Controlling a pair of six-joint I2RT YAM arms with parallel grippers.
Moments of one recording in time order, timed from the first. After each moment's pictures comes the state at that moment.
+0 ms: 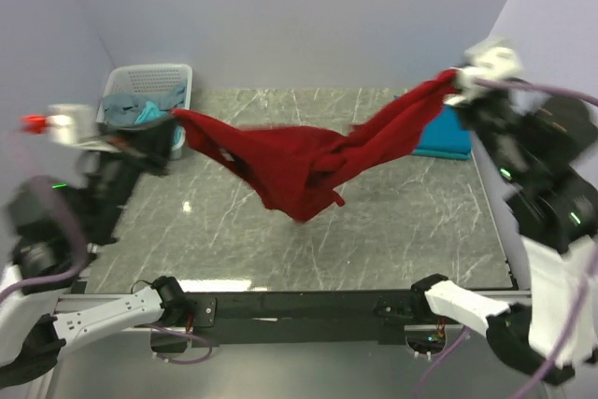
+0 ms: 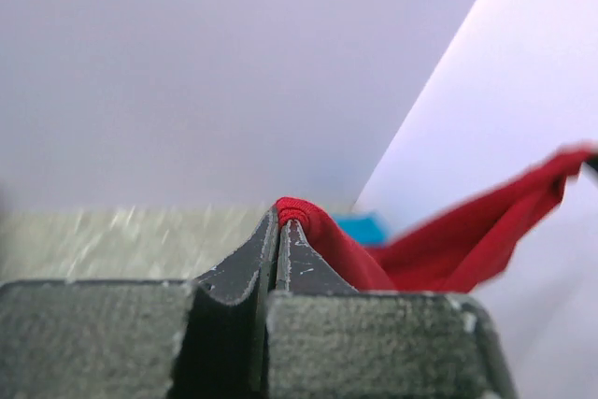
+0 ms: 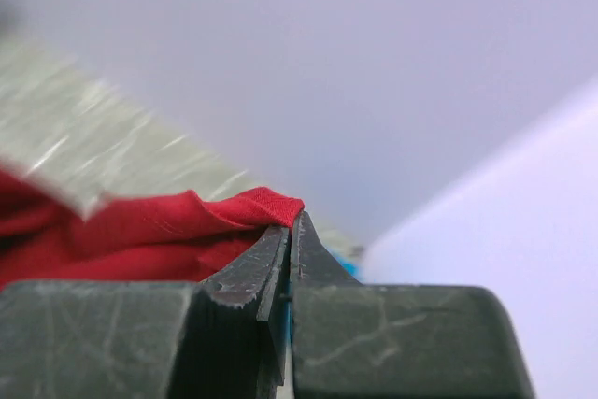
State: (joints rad) left arm -0.94 0.72 1.34 -0.34 -0.56 -0.25; right arm 0.43 1.09 1.87 -0.79 0.12 -0.54
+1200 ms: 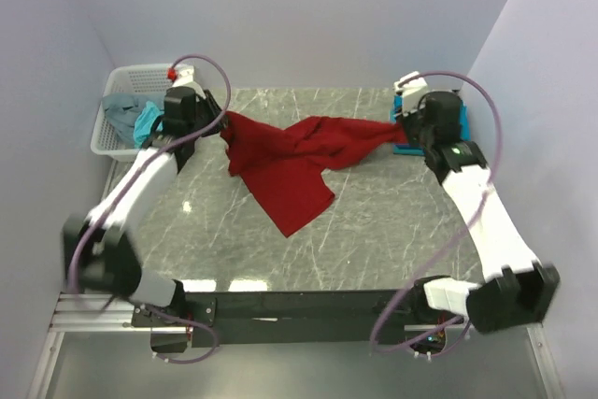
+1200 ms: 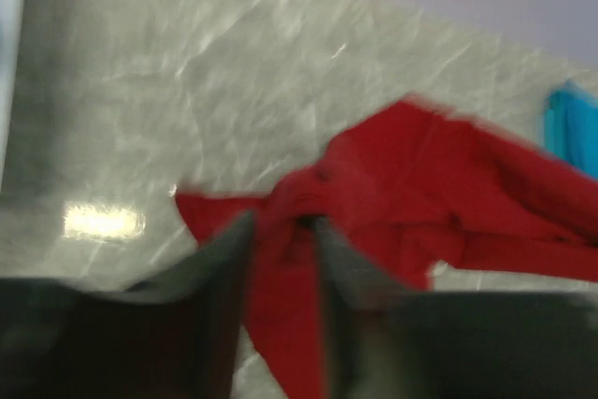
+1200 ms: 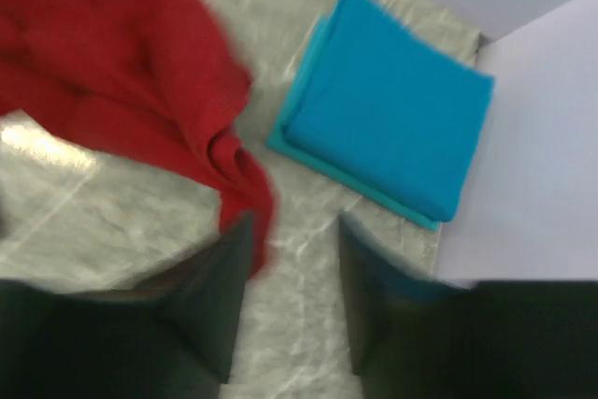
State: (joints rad) left arm -0.23 1.36 1.16 -0.16 -0.04 -0.45; right arm 0.15 1.19 1.21 -0.47 0.09 -0.40
